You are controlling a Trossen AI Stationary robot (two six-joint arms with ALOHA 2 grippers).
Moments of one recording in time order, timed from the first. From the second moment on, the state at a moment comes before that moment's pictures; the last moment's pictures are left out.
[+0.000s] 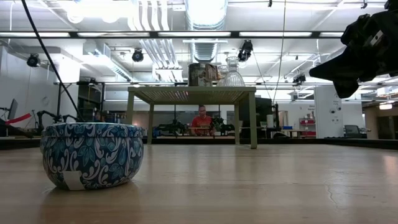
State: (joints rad) left arm -0.99 1.57 1.22 -1.14 -0.18 -1.33; right arm 0.29 0.33 0.02 0.15 0.47 0.38
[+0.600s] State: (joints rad) left arm -0.95 1.56 1.22 -1.14 -0.09 -1.22; right arm 0.29 0.33 0.02 0.15 0.47 0.38
